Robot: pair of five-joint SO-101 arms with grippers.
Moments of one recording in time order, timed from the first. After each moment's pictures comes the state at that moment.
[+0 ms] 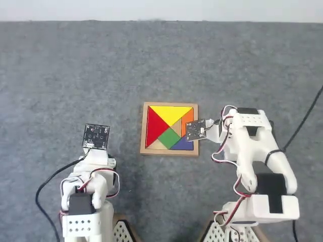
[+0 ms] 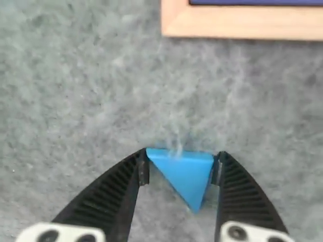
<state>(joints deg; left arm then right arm) -9.6 -103.2 97.1 72.0 -3.9 -2.7 -0.1 37.8 64.0 89.5</state>
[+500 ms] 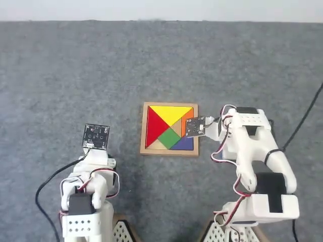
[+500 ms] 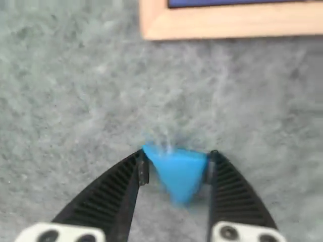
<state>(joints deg) -9.6 -103.2 97.1 72.0 -3.9 -3.1 0.4 37.5 62.2 83.7</state>
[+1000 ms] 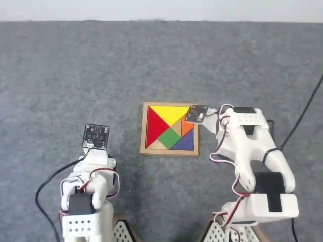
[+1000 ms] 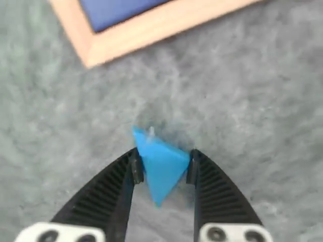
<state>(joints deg) -9.6 -103.2 97.1 72.0 -3.9 -5.3 0.4 37.2 61.3 61.7</state>
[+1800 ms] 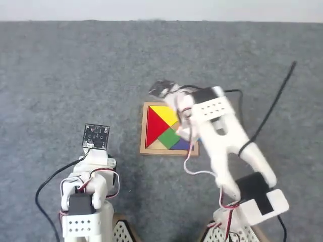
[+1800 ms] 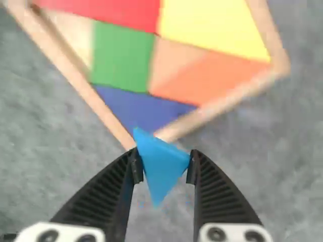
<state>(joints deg) -9.6 -103.2 97.1 72.0 -3.9 -27.1 0.4 16.2 76.2 34.2</state>
